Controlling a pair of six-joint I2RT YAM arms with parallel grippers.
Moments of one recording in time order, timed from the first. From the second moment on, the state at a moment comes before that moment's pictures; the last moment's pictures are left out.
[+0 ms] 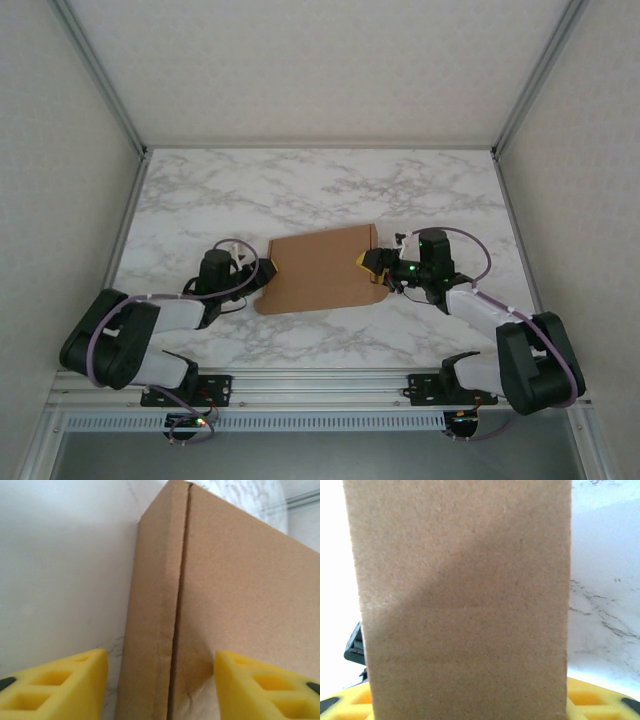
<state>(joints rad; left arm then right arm) -0.32 1.38 0.30 0.46 0.35 -0.89 0.31 1.25 0.46 0.16 -0.81 1.00</state>
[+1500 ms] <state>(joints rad) -0.93 1.34 0.63 0.01 -0.29 0.14 0.29 1.16 0.56 -0.04 -0.74 1.21</state>
